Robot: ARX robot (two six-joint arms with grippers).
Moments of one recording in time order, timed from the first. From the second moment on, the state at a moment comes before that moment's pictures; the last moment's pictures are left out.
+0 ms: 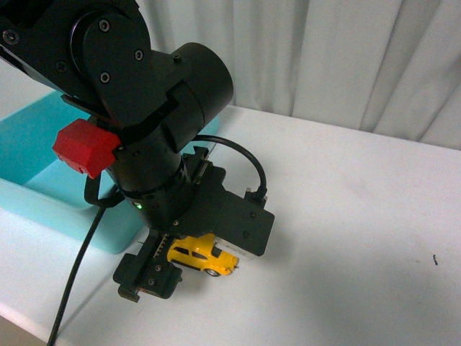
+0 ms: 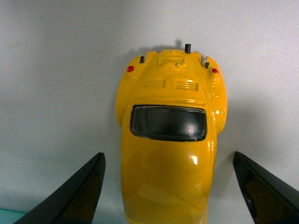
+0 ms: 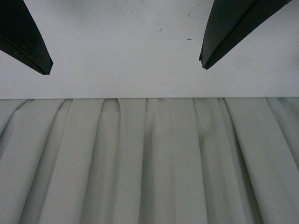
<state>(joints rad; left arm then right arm) -0.23 1.91 0.88 -0.34 -0.02 1.30 0.00 0.00 0.01 0.00 0.00 -0.01</state>
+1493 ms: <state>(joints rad) 0.24 1.80 1.17 -0.31 0.05 0.74 0.00 0.00 0.01 0.00 0.00 -0.01</state>
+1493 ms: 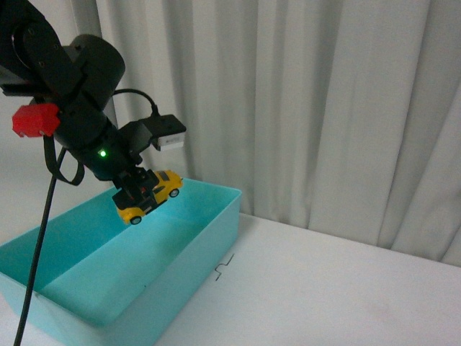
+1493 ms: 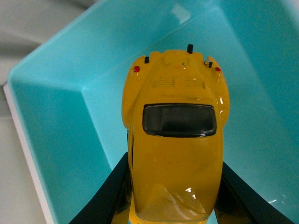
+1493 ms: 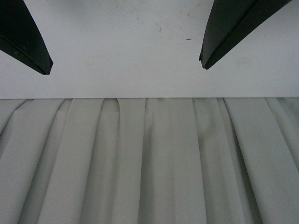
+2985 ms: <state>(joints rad) 0.31 1.65 1.07 -0.17 0.16 0.56 0.00 0.00 0.01 0.00 0.00 -0.01</state>
